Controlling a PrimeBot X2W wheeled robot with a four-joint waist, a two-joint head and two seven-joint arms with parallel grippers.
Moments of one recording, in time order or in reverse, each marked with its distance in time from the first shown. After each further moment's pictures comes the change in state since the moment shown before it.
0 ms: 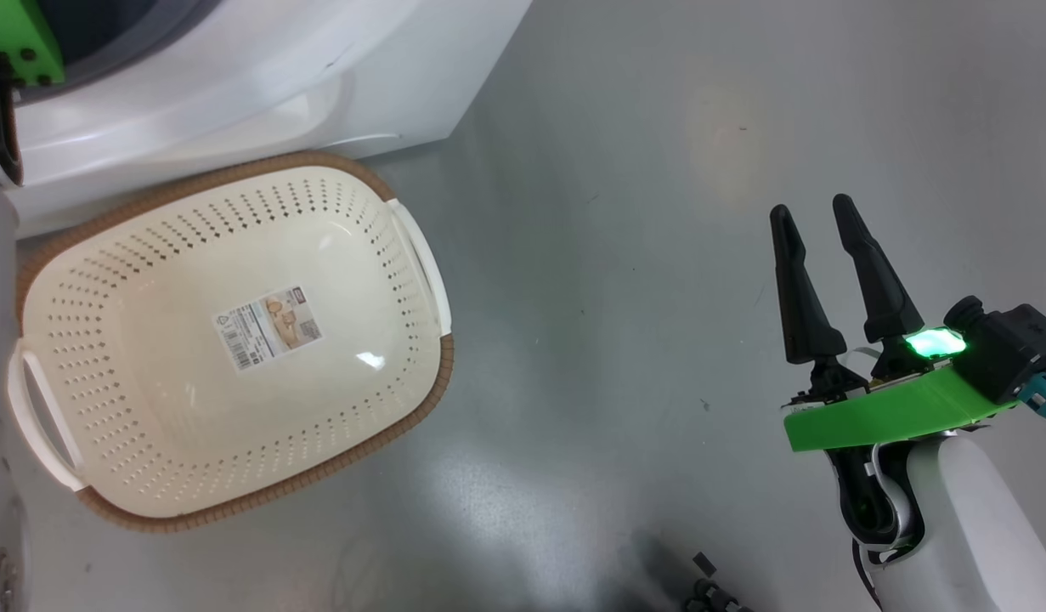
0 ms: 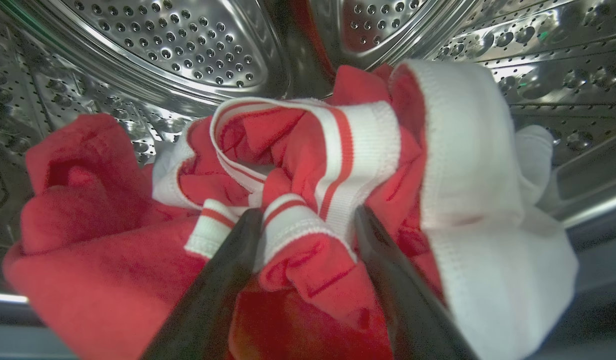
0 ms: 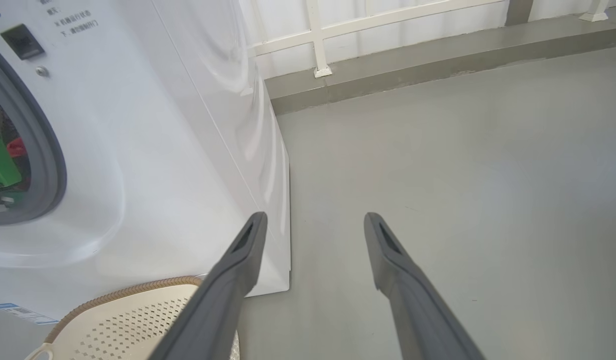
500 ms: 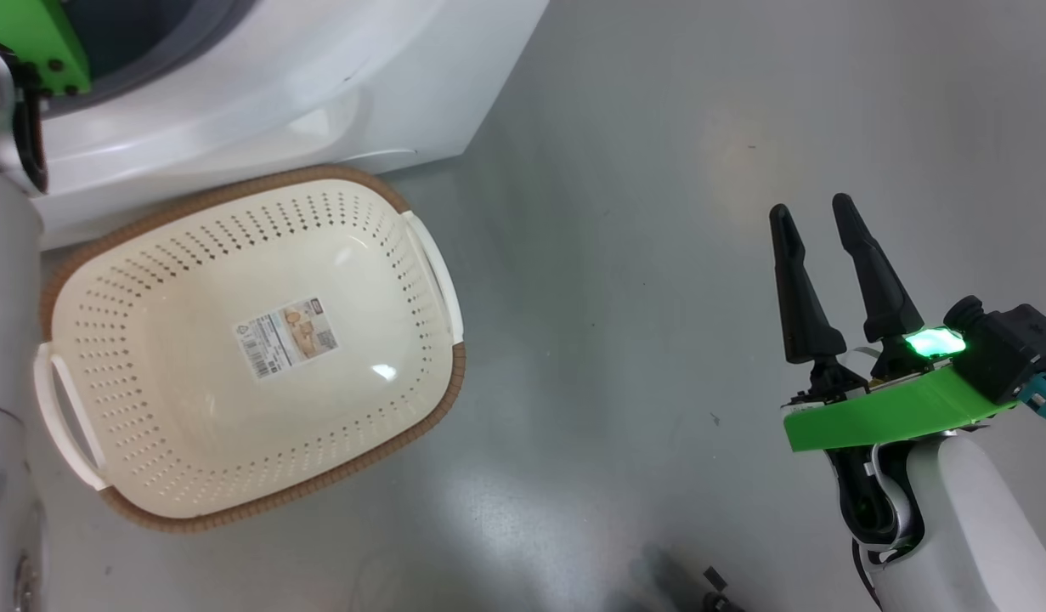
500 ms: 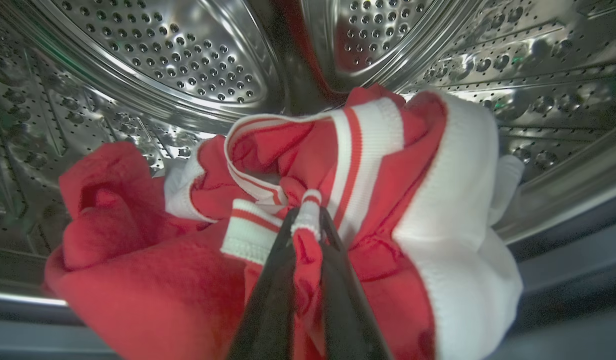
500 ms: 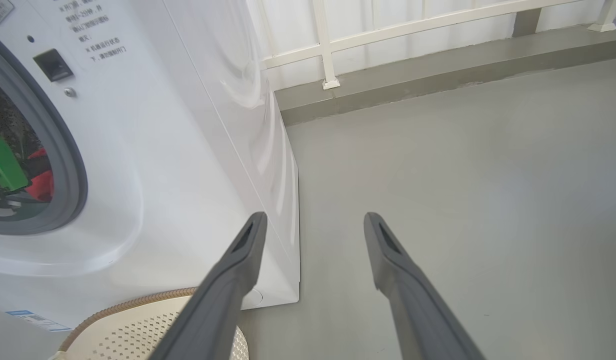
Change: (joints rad) left arm 0.004 -0.015 -0.018 0.013 -0.016 -0.011 -0.001; right arm 0.000 0.000 0.003 -0.003 0.000 0.000 0.000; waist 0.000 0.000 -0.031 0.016
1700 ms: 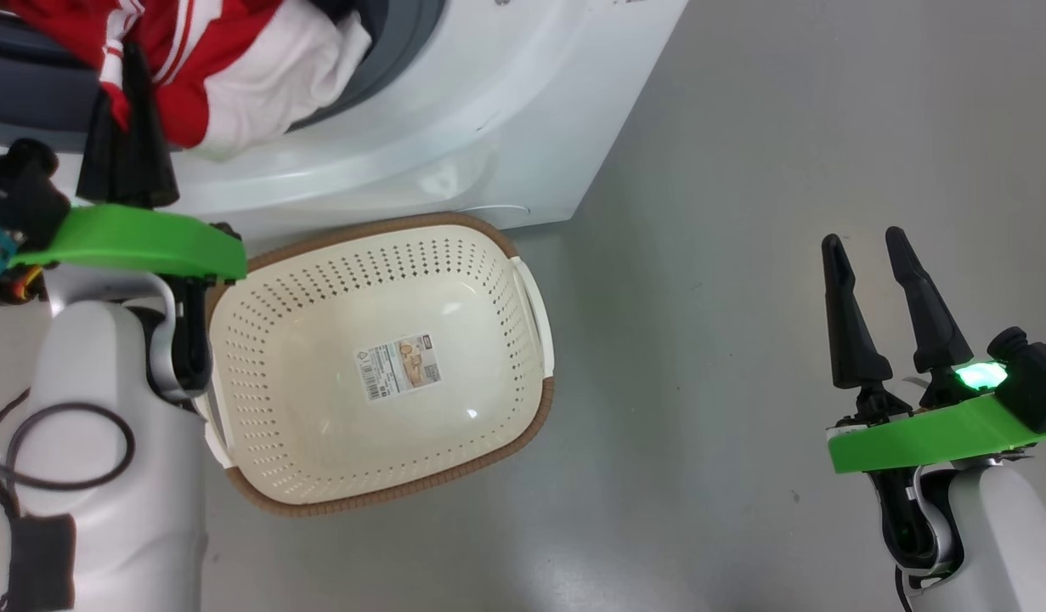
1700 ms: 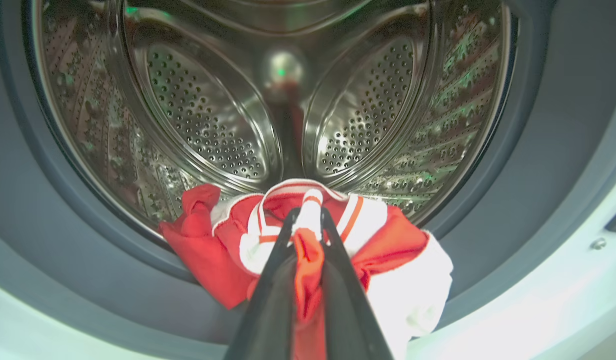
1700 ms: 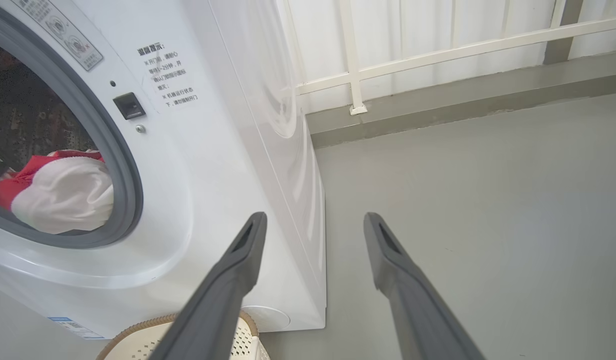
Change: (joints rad) left arm 0.607 -0.180 0.223 -0.725 -0.061 -0.115 -0.084; right arm 0.072 -0.034 -0.071 -0.006 -0.025 0.000 0.000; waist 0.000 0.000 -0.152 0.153
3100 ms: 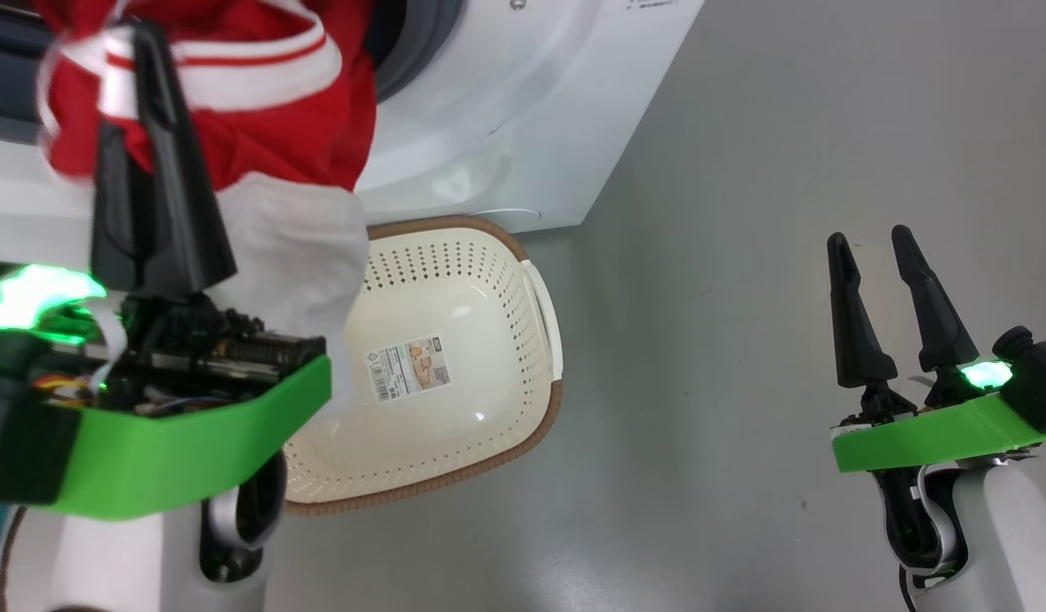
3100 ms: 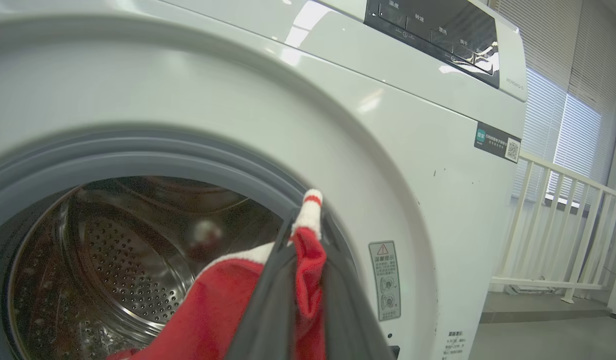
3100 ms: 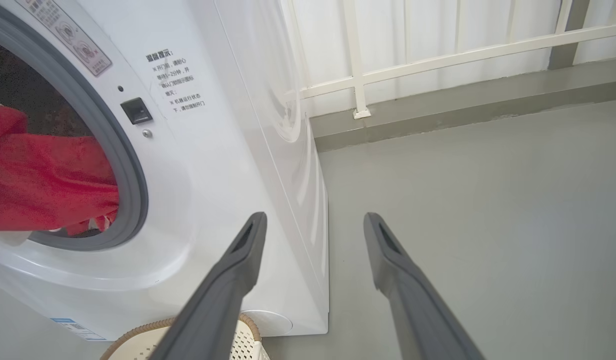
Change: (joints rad) left arm 0.292 -0.010 -0.198 -0.826 -0.024 0.135 -0.004; right arm 0.001 -0.007 -0.008 -0.004 -0.004 0.000 0.000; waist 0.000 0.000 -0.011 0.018
